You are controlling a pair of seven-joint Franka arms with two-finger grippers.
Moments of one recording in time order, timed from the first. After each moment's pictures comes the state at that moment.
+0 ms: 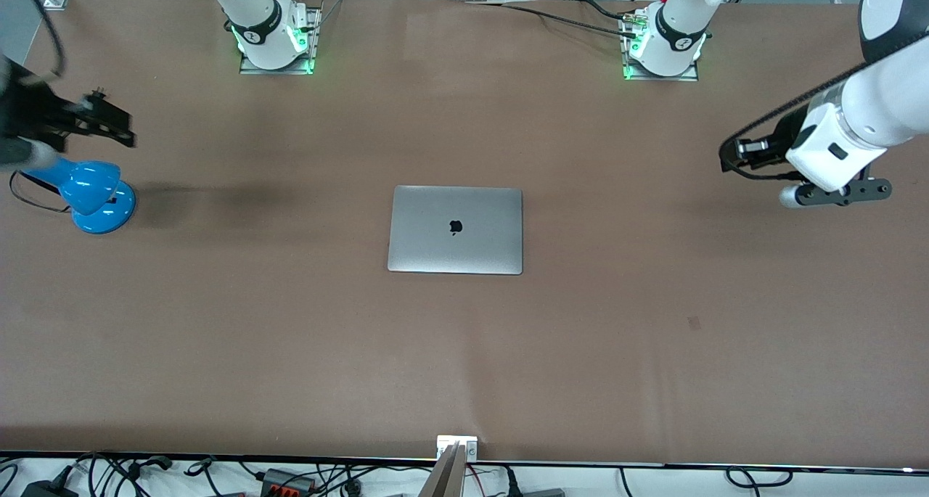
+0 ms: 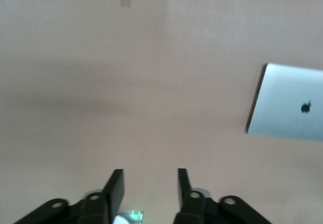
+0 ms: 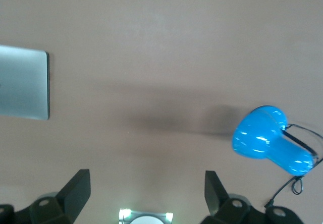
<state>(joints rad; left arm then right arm) 0.16 0.09 -0.27 -1.63 -0.09 1.55 -0.25 0.12 0.11 -0.07 -1.35 -0.03 1.37 -0.06</state>
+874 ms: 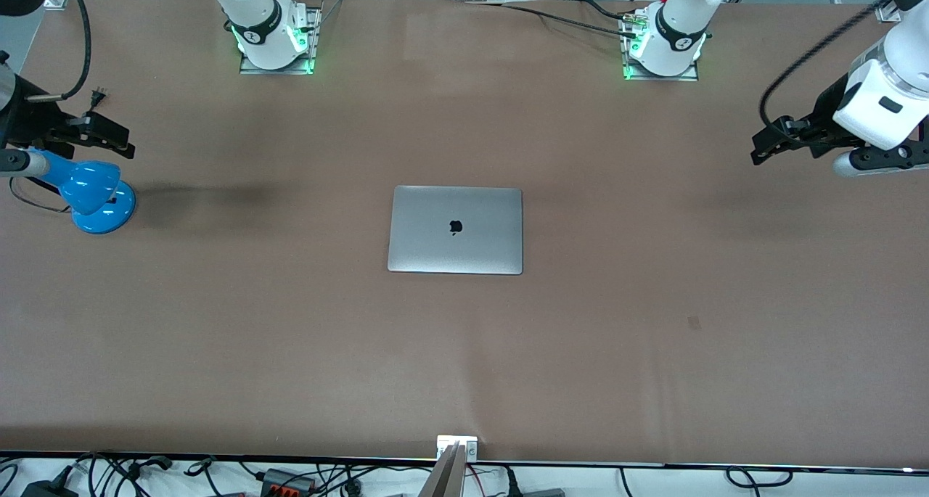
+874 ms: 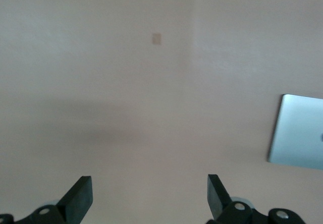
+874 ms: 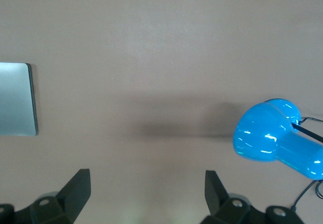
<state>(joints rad) 0.18 -0.06 -0.25 -1.73 0.00 1.66 -0.17 -0.05 -0.01 0.03 -1.68 0.00 1.59 -0.03</state>
